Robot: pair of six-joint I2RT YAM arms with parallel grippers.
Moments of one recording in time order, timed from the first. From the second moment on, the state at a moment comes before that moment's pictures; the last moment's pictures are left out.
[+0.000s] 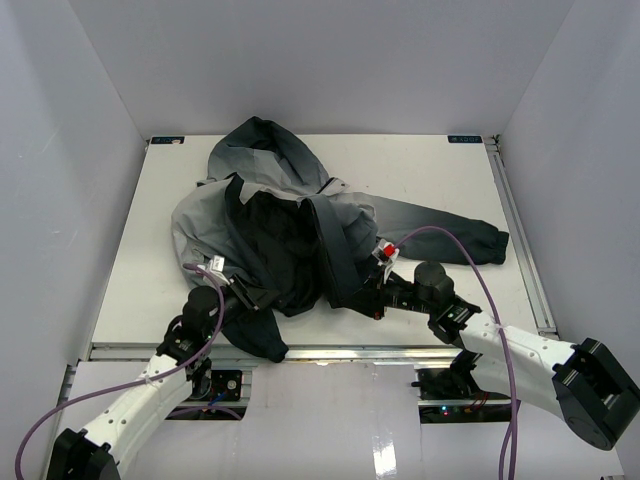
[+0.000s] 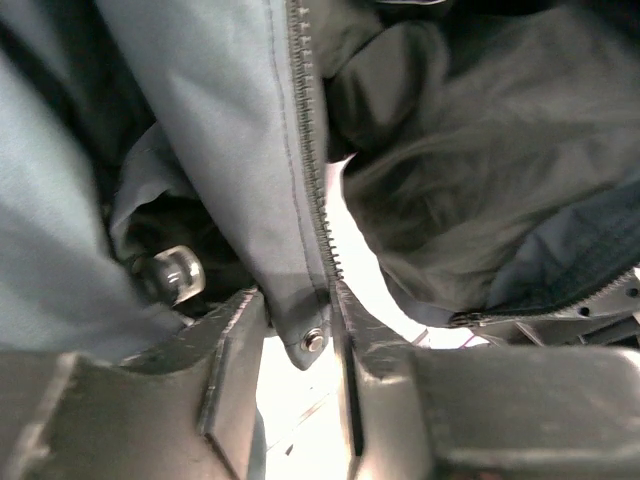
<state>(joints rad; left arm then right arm) -0.46 0.46 0.05 0.11 0.22 -1.08 0.75 0.96 0.26 0.49 -0.57 0.41</state>
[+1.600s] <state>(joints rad) -0.45 0.57 0.04 0.97 0.72 -0.74 0.82 1.16 0.39 0.79 -0.77 0.49</state>
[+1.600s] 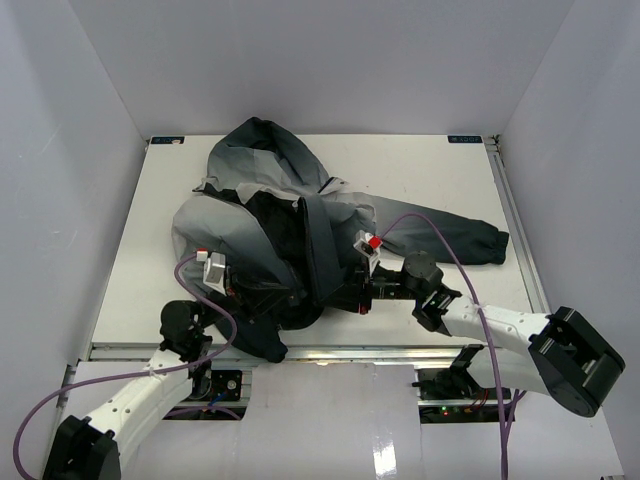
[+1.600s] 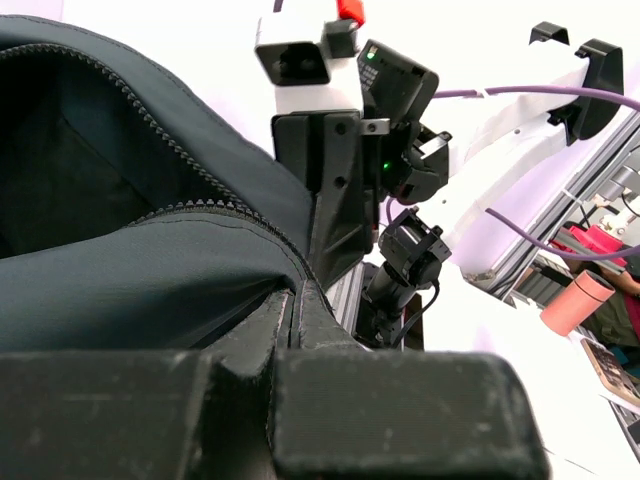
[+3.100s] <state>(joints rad) -0.45 0.61 0.04 1.23 0.71 -0.80 0.90 1.24 0.43 1.05 -0.79 0.60</state>
